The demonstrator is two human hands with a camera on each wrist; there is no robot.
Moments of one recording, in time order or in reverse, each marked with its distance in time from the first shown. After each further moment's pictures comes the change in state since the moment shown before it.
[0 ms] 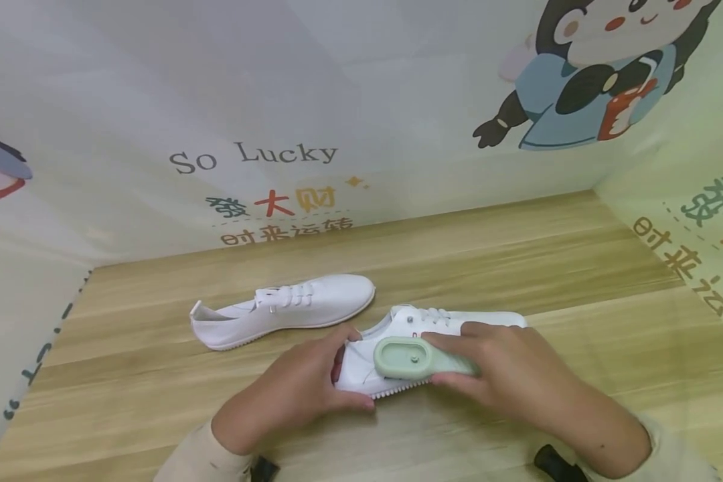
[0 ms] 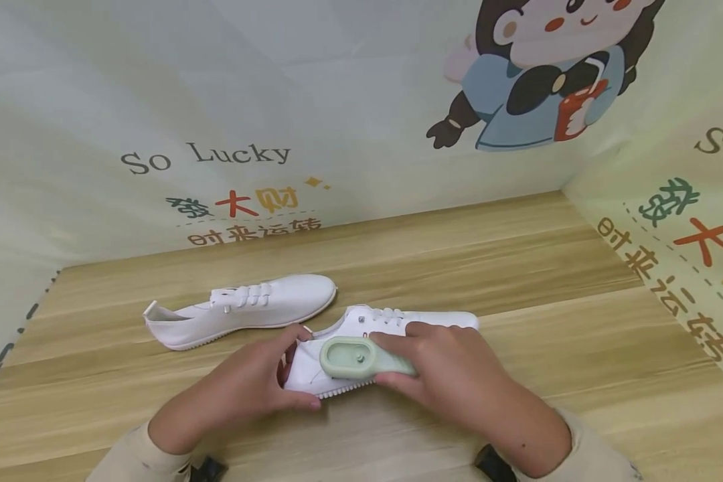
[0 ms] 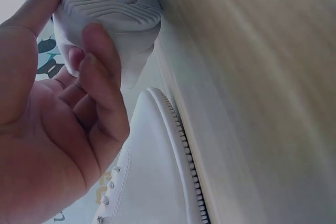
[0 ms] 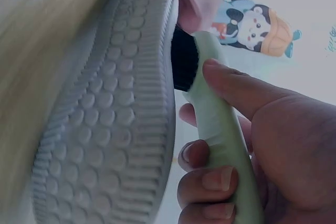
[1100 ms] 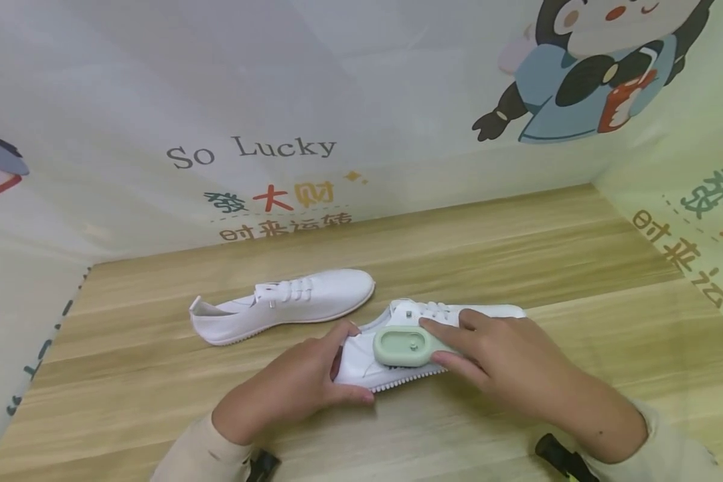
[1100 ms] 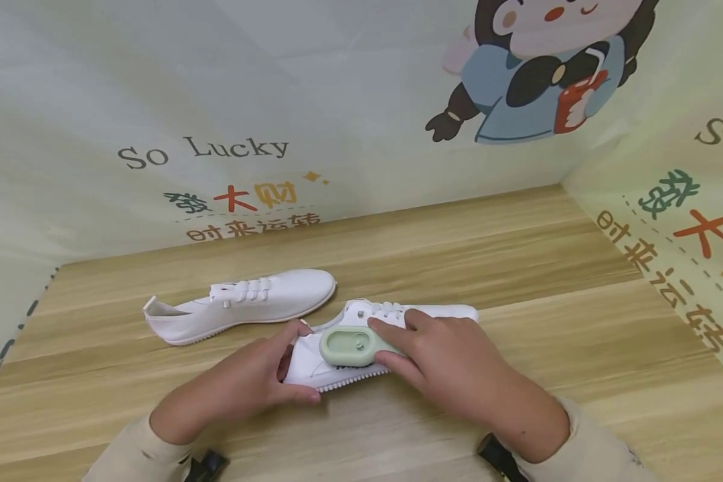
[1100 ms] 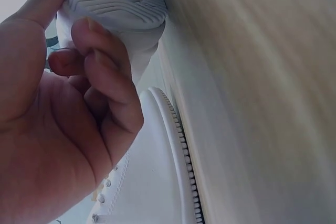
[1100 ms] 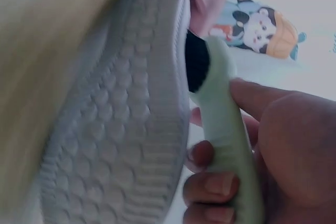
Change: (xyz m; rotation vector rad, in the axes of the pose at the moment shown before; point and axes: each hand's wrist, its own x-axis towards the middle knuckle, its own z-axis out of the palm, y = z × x) left_hand -0.001 -0.005 0.000 -0.069 -0.099 0.016; right_hand -0.001 0.004 0.002 -0.065 -0.016 -0.042
